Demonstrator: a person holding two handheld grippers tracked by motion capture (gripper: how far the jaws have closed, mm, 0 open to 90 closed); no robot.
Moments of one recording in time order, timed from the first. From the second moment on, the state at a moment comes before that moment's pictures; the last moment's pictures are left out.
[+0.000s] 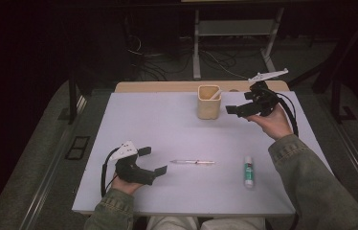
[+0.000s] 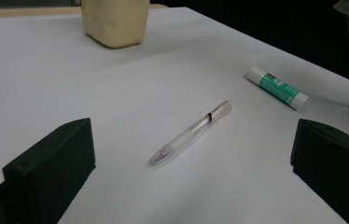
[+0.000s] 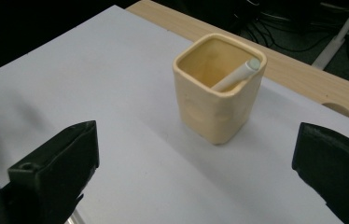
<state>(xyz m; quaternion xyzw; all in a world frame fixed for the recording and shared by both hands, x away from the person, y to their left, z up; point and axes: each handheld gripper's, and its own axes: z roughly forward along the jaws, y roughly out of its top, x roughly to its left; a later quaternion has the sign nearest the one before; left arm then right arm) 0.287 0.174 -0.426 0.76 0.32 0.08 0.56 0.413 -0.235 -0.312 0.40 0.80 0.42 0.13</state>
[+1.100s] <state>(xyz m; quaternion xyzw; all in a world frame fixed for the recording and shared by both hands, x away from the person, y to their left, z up) 0.287 0.174 -0.426 0.76 0.32 0.08 0.55 0.360 -0.250 -0.358 0.44 0.79 0.41 0.07</state>
